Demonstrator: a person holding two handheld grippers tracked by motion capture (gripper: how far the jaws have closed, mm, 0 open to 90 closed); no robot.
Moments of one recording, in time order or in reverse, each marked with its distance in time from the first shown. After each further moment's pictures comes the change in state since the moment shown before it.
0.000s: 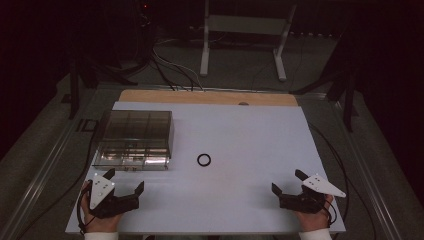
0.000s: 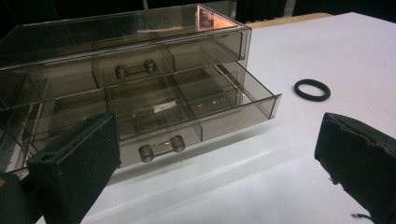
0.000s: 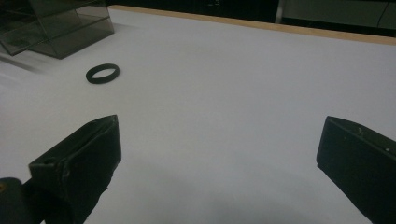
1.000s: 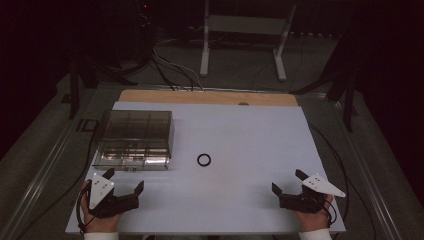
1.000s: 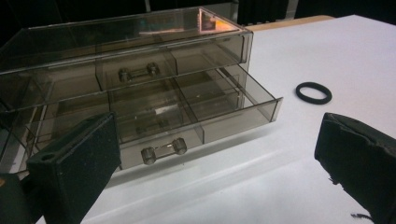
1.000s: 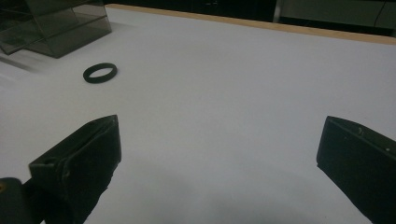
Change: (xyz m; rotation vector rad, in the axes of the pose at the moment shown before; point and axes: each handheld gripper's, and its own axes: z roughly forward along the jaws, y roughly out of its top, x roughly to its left) left arm 0.000 0.003 -0.001 -0.006 0.008 0.001; right arm 0.000 0.000 0.000 0.004 -0.009 0.001
